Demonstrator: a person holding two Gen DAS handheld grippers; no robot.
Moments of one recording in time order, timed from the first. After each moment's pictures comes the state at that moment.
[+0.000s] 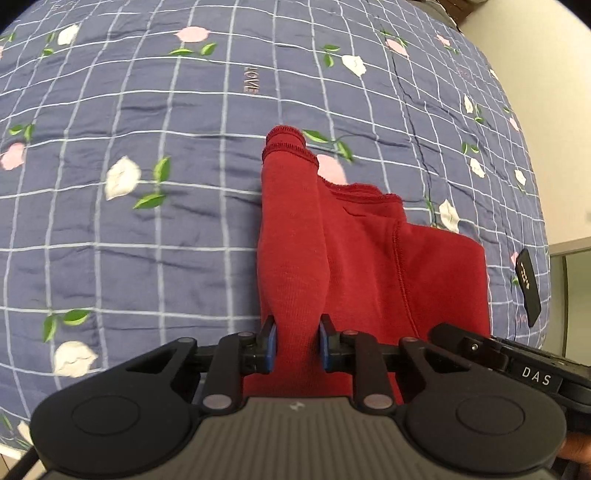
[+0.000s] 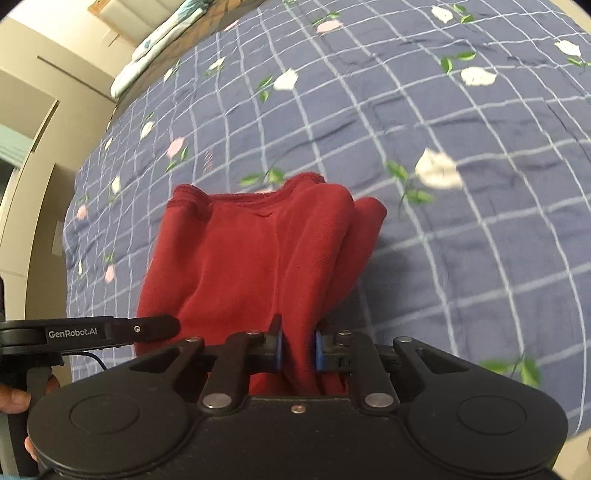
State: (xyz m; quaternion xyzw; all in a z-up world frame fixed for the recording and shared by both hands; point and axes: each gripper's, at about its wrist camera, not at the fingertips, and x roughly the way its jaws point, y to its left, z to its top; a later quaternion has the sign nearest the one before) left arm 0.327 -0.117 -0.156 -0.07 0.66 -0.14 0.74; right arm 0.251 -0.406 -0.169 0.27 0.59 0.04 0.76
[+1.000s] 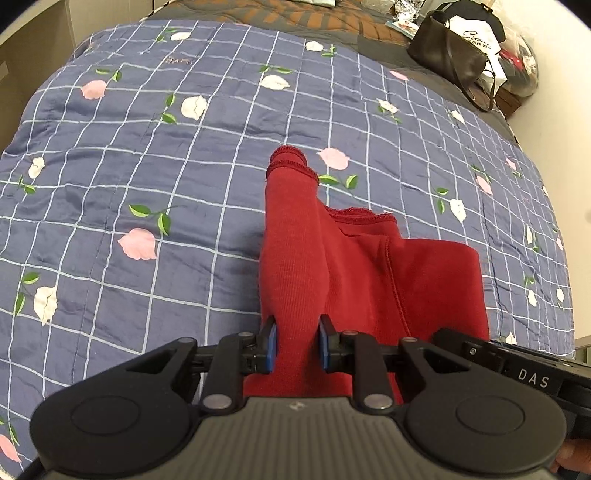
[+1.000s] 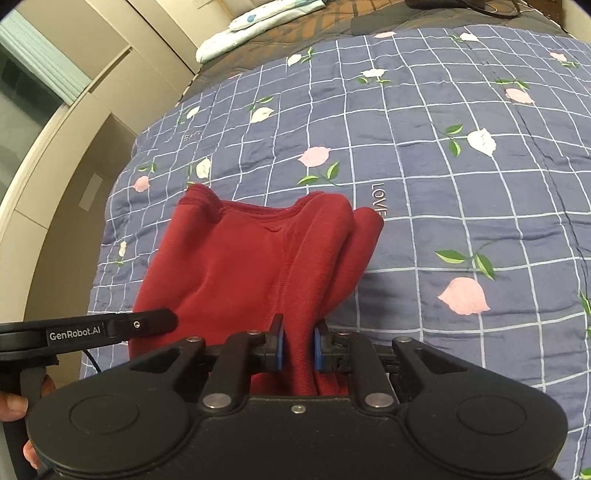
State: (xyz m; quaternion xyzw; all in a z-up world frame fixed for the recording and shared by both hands) left arm 0.411 0.041 -0.128 -0.11 0.57 -0.05 0.81; right arm 0.392 -0.224 -0.139 0.18 0.56 0.12 0.80
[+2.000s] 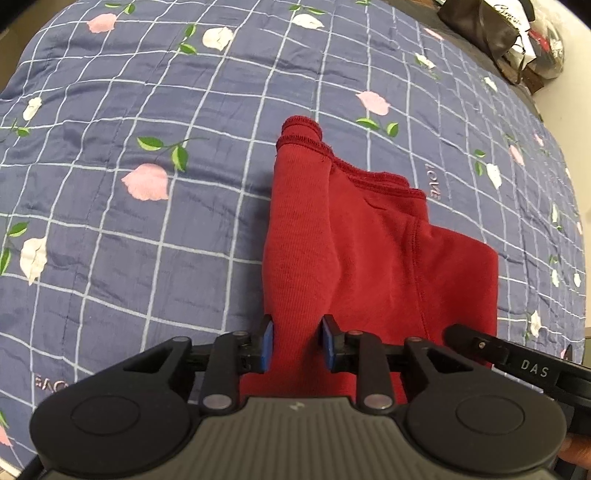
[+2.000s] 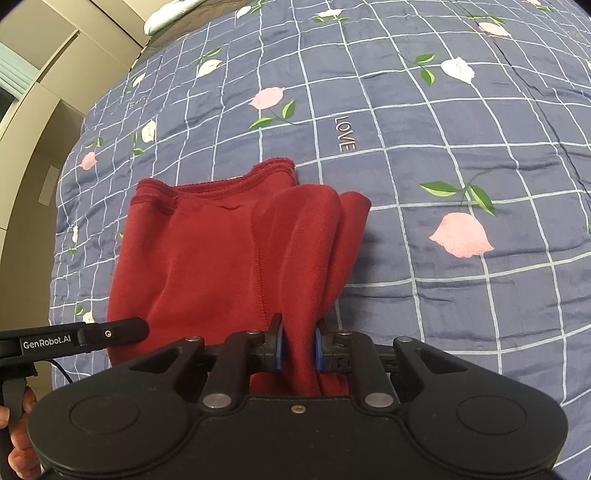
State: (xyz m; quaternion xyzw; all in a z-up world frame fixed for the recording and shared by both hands) left arm 0.408 0.063 -0.185 -0.13 0.63 -0.04 0.77; right arm 0.387 -0.213 -0.199 0.17 0.61 0.06 0.77
